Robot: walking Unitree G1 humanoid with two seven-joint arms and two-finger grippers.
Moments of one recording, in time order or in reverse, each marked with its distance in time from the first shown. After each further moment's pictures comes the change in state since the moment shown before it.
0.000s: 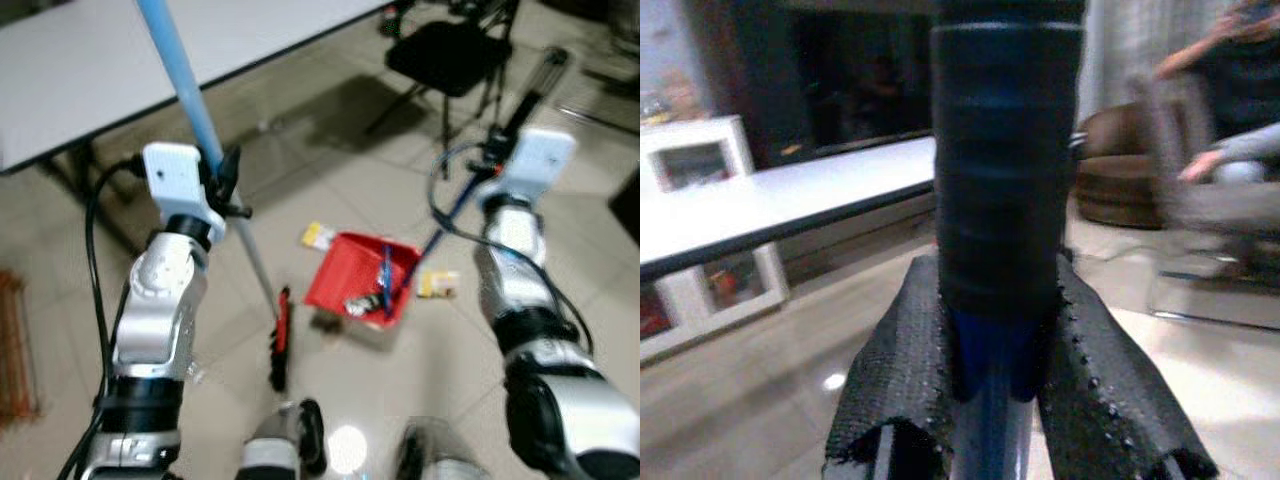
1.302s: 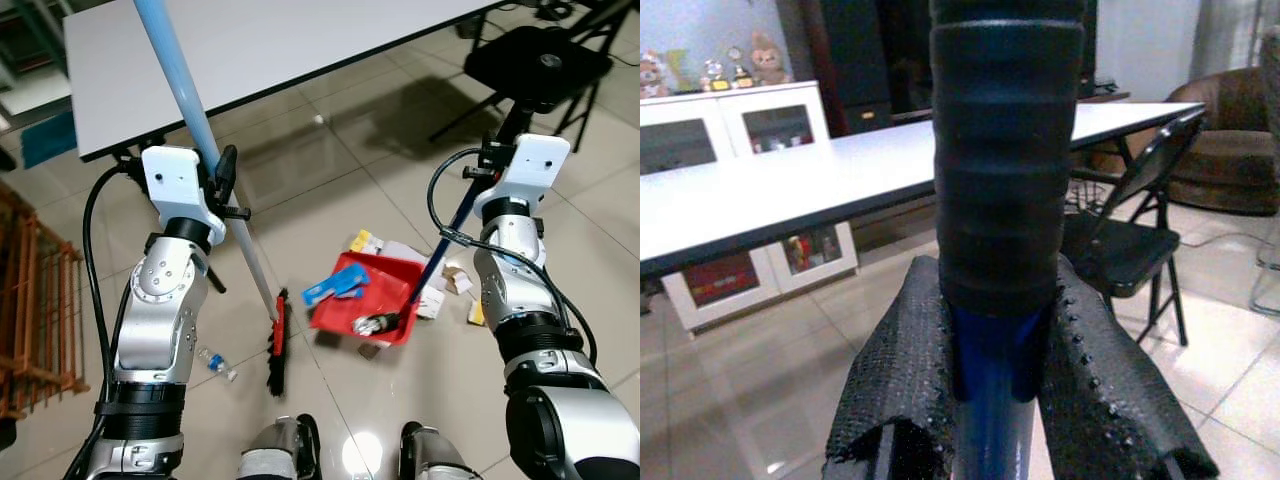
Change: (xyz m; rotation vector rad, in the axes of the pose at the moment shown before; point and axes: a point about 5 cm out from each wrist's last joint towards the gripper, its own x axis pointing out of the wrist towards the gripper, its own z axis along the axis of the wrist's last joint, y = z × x) left arm -0.005 -0.001 -0.002 0.018 0.000 0.025; right arm -0.004 0.008 -0.003 0.001 0.048 0.031
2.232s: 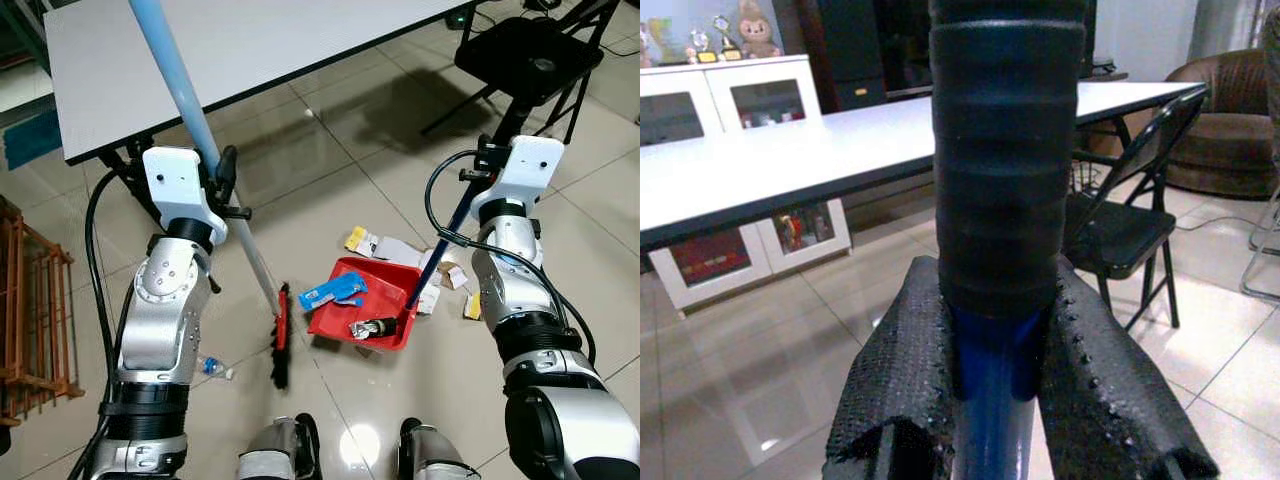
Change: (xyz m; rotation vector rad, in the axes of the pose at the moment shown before) left arm 0.000 -0.003 -0.001 -0.024 0.002 0.026; right arm 0.000 0.003 -0.003 -0.010 0.028 0.014
